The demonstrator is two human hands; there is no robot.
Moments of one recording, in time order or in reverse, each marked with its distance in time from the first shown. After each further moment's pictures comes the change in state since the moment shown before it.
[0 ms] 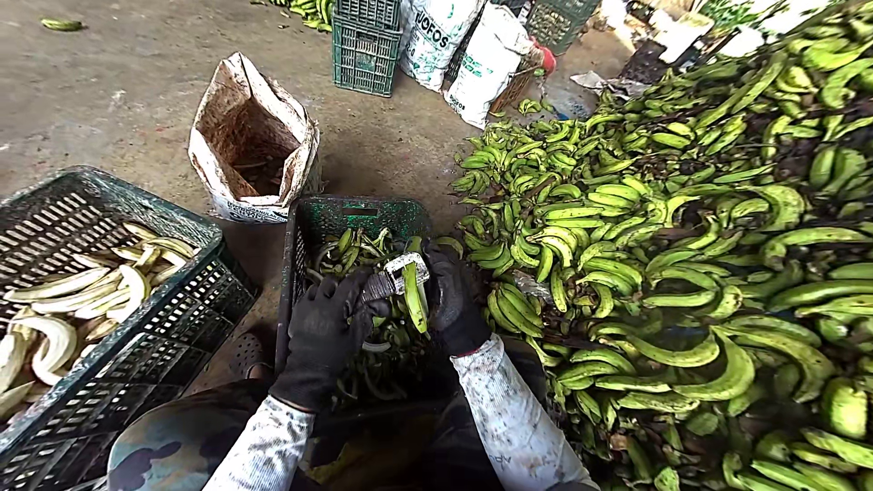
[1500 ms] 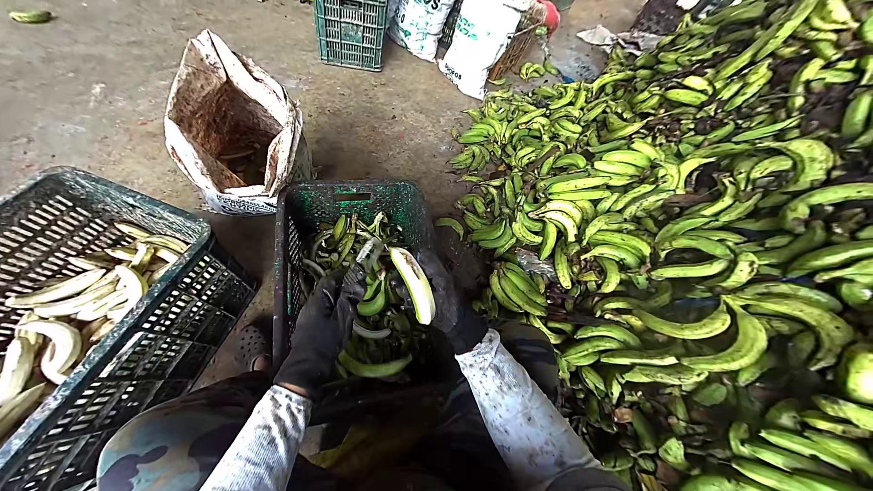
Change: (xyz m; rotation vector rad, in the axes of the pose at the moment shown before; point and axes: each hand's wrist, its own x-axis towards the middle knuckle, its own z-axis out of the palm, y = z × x) left_hand -0.007 -0.006 0.016 -0.397 -0.232 -0.441; right_hand 0.000 0.045 -0.025 -0.005 -0.194 0.062
